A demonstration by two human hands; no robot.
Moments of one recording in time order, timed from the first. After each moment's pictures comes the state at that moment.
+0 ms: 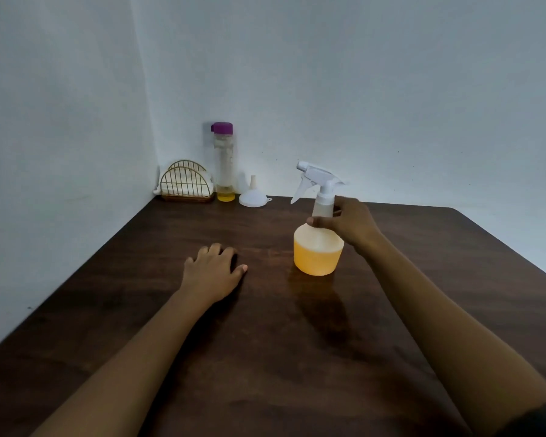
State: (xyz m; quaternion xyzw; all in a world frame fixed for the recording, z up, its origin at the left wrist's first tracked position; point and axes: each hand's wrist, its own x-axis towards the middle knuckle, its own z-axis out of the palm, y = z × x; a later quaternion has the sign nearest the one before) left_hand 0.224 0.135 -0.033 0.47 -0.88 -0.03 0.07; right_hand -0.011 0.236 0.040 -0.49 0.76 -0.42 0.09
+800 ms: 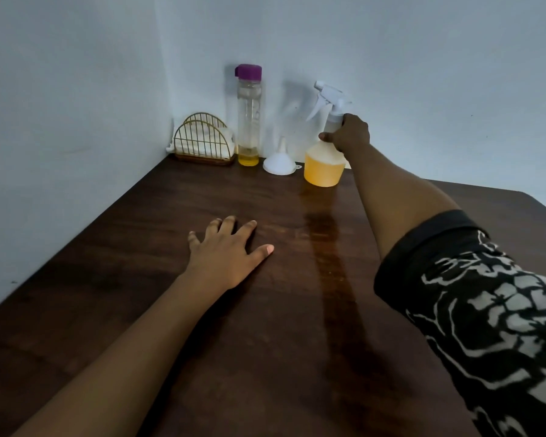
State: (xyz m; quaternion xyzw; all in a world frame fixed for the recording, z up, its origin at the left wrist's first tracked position) left_hand 0.223 0.115 -0.048 0.51 -0.86 -0.07 0.03; right_hand -0.070 0.034 0.054 -0.44 0.81 -0.38 0.02
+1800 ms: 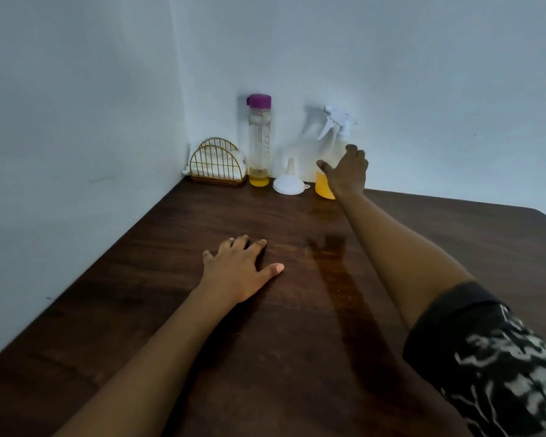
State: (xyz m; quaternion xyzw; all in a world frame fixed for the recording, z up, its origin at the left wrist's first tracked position) left_hand 0.225 0.114 -0.035 0.50 -0.86 -0.07 0.00; right_hand -0.030 0.054 0.023 -0.42 0.80 -0.42 -0.07
